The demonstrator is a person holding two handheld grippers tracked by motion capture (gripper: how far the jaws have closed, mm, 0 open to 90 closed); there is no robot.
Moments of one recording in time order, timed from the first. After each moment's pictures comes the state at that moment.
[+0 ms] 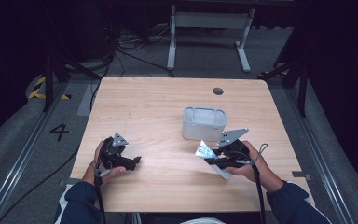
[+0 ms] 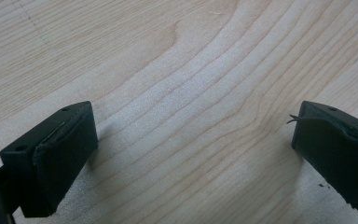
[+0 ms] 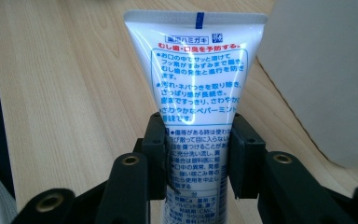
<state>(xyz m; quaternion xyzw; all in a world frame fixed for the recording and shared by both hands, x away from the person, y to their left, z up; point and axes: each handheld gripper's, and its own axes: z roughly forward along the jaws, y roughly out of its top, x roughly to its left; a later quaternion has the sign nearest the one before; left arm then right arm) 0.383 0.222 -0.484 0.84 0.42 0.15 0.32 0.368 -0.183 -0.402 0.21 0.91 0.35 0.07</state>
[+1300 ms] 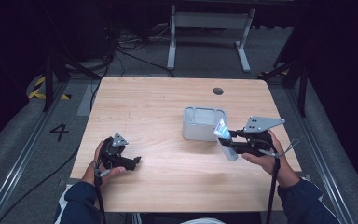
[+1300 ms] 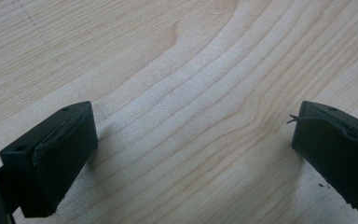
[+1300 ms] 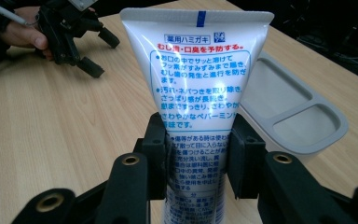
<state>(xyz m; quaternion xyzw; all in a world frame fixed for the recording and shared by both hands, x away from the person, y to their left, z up) 0.382 0.222 -0.484 0.84 0.42 0.15 0.32 0.370 -0.227 -0.351 0.22 0.84 0.46 0.15</state>
